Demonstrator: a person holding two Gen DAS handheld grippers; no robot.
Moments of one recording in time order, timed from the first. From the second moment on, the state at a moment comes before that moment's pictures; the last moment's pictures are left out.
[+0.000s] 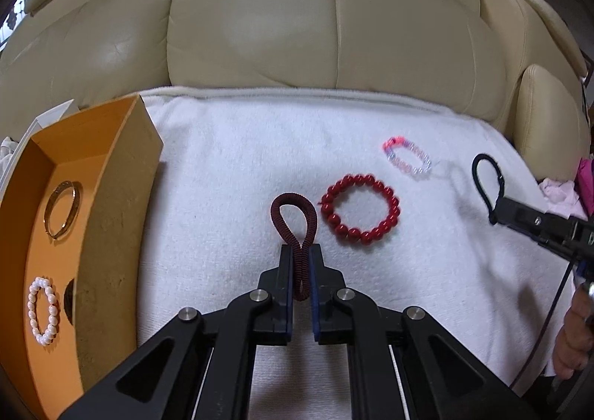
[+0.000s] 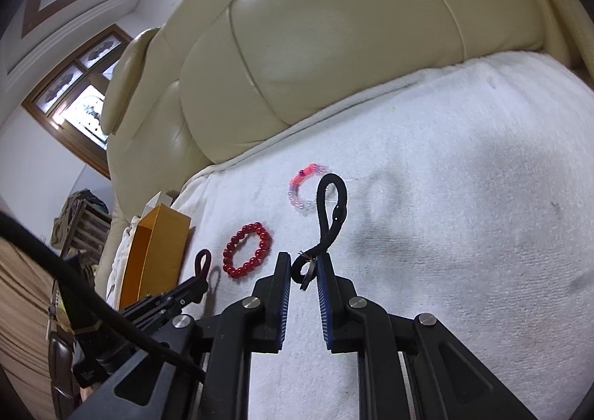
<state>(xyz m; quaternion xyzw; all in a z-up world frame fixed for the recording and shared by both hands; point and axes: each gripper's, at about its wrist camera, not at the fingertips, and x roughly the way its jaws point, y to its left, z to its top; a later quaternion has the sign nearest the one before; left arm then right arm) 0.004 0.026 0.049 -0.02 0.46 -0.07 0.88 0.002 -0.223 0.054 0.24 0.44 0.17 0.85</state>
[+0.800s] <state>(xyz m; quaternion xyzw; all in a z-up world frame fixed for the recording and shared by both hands) -0.070 0.055 0.117 0.00 0.36 -0.01 0.93 -0.035 -0.149 0.072 0.17 0.41 0.24 0.86</state>
